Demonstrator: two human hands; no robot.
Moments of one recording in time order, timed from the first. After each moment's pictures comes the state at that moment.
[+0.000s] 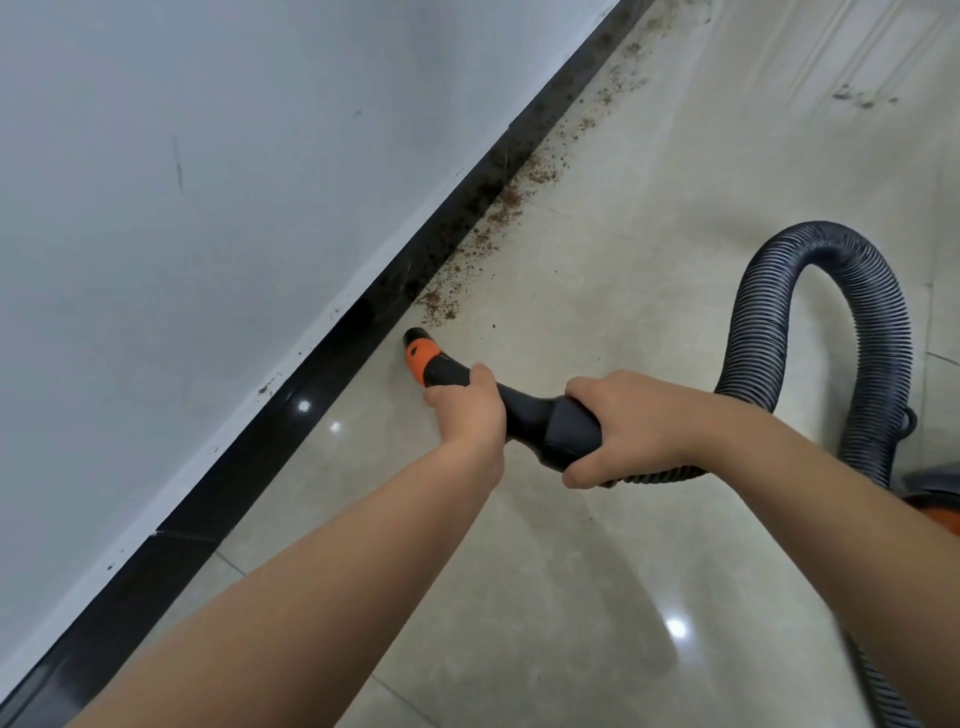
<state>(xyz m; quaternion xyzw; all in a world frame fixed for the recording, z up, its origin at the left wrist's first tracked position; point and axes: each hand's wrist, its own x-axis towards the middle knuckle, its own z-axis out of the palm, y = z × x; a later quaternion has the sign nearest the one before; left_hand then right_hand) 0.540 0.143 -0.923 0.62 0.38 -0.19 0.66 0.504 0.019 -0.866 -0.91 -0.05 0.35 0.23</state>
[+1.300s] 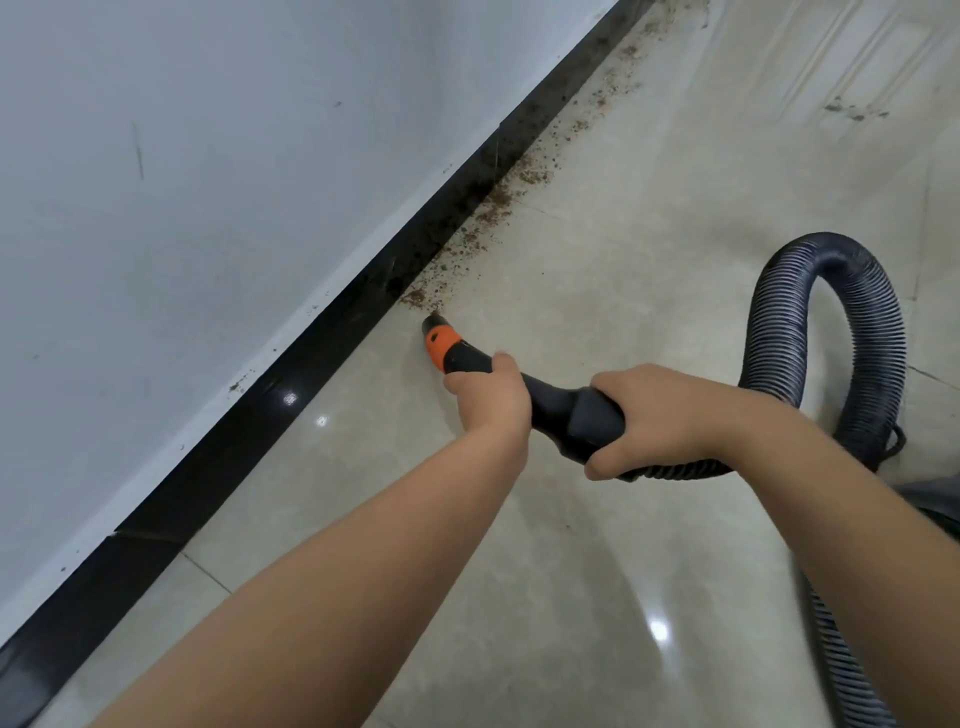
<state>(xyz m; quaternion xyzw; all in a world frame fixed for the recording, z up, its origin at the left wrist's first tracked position) 0.546 0.105 -0.923 0.64 0.37 -0.19 0.65 0.508 -0.009 -0.857 -0.91 -0.01 0.35 0.22</state>
